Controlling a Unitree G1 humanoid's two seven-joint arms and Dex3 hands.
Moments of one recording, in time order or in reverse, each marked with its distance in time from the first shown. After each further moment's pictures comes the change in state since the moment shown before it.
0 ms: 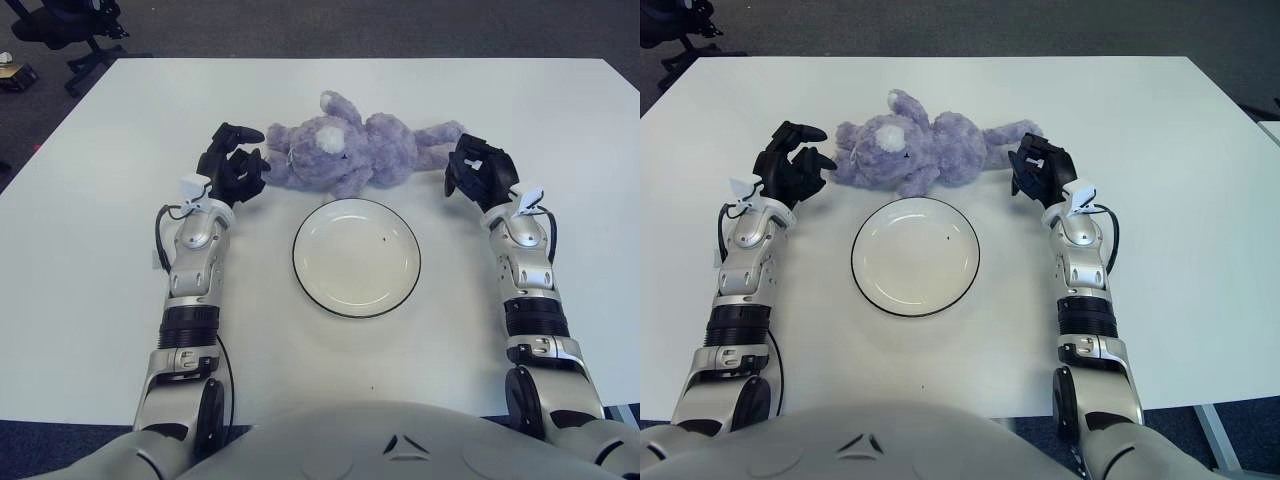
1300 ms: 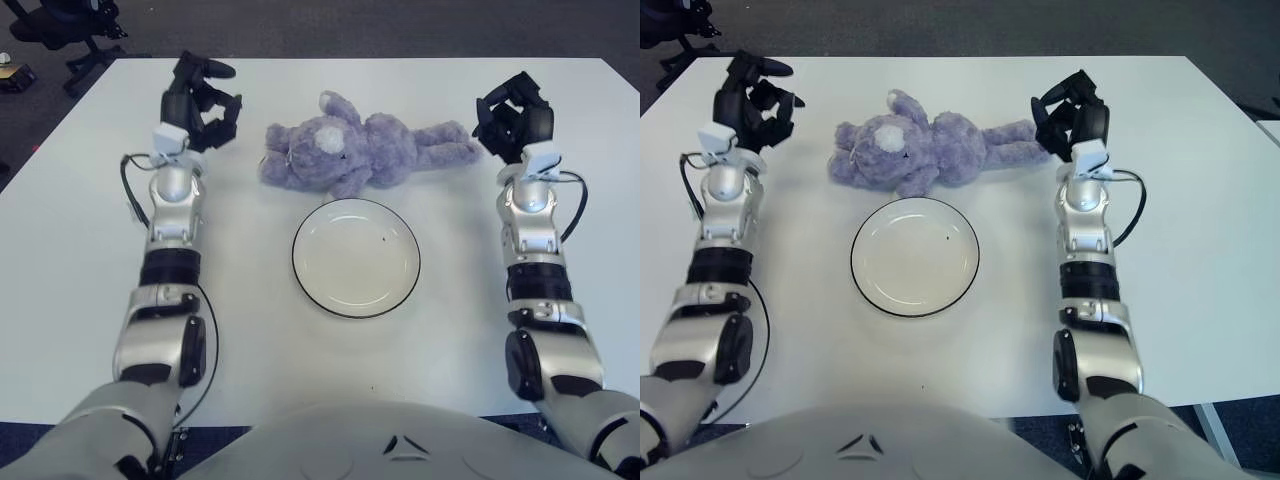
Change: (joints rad) left arm -0.471 0.257 0.054 0.433 0.024 -0.244 -0.056; right arm -0.352 -0.176 -0.018 0.155 -0.125 0.080 -0.150
